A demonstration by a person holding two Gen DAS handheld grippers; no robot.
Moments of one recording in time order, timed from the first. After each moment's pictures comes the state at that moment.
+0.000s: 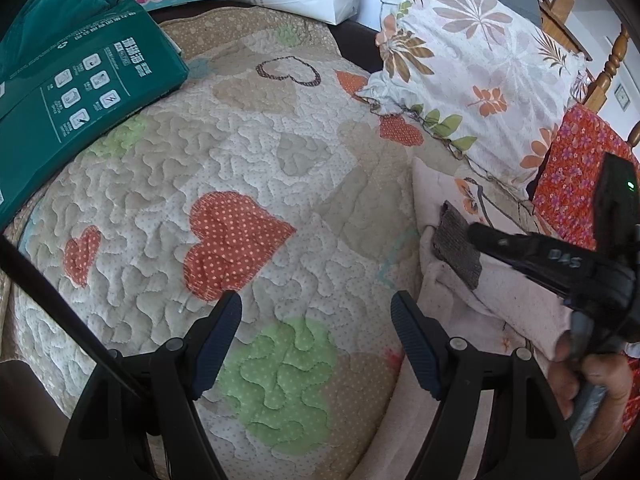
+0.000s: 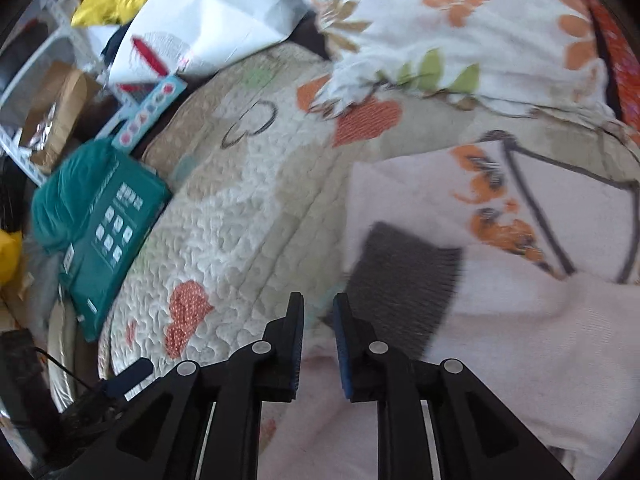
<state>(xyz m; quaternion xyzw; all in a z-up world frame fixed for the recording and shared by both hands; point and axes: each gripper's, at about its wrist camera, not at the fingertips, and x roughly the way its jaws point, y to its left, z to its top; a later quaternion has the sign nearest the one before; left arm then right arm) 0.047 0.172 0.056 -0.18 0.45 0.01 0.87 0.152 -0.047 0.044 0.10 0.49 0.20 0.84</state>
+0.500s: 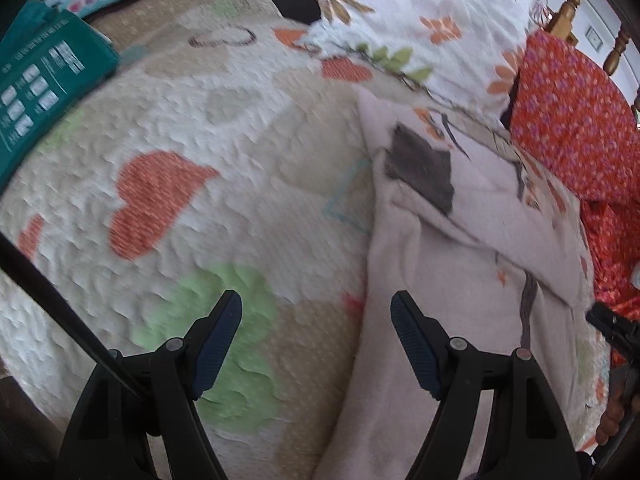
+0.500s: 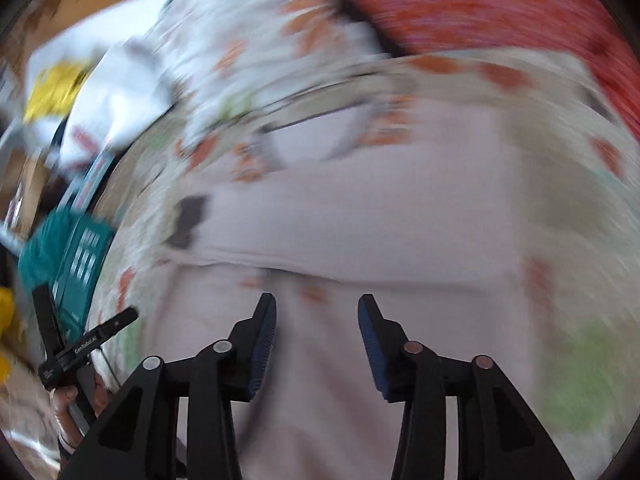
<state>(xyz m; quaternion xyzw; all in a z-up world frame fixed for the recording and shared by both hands) 0.043 0.120 0.027 -0.13 0.50 -0.06 0.86 -0.022 -0.302 0.050 0.20 0.45 0.03 0.87</state>
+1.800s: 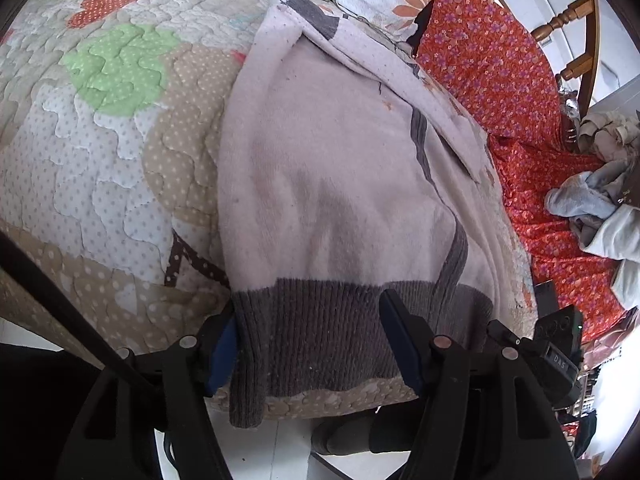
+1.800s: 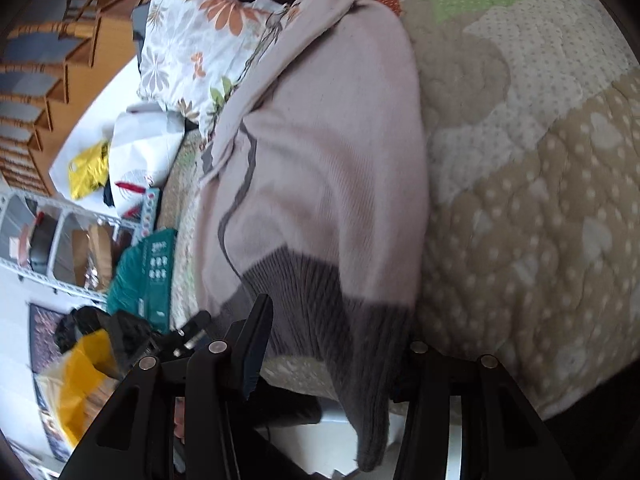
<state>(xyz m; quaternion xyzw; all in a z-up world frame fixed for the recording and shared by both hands) -0.098 0.081 -0.019 -0.20 0.54 -0.22 0.79 -0.201 -0.281 -0.051 0.40 0.45 0.11 0.79</state>
